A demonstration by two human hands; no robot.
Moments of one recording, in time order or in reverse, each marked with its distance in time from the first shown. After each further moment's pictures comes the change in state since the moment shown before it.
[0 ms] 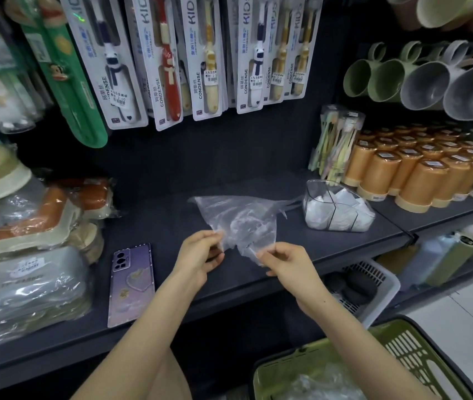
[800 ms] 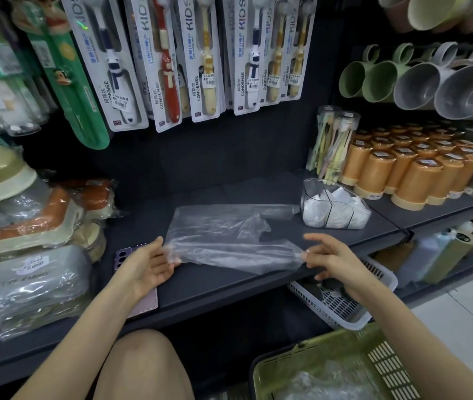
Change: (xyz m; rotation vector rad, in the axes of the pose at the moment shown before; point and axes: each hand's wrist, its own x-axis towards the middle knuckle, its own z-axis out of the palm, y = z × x) left_hand -0.008 0.016 -0.083 -0.077 0.067 -0.112; right_hand 0.012 0.032 -0.083 0.038 -0.025 0.171
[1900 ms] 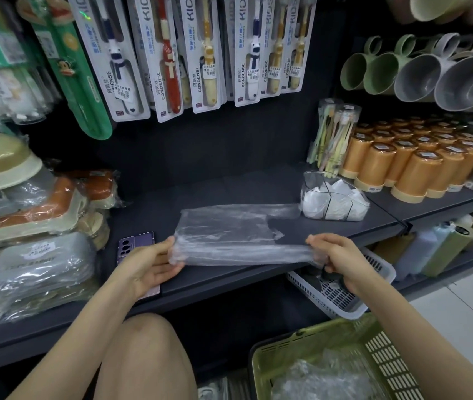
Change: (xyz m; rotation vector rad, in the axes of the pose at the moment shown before) left_hand -0.027 -0.006 -0.002 0.156 -0.019 0.003; right_hand -0.007 0.006 -0.001 0.053 0.106 0.056
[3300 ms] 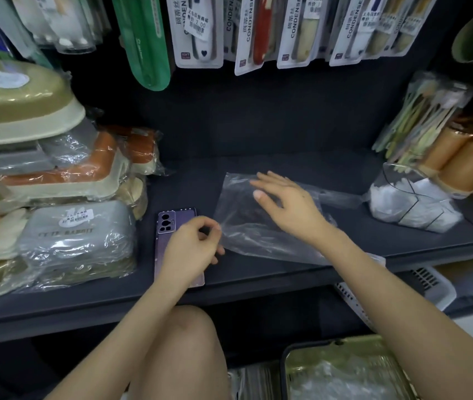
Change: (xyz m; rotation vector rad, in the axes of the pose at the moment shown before) left_hand 0.013 -0.013 -0.009 0.544 0.145 0.390; right_hand 0.062 -0.062 0.172 -0.758 -0.241 -0.814
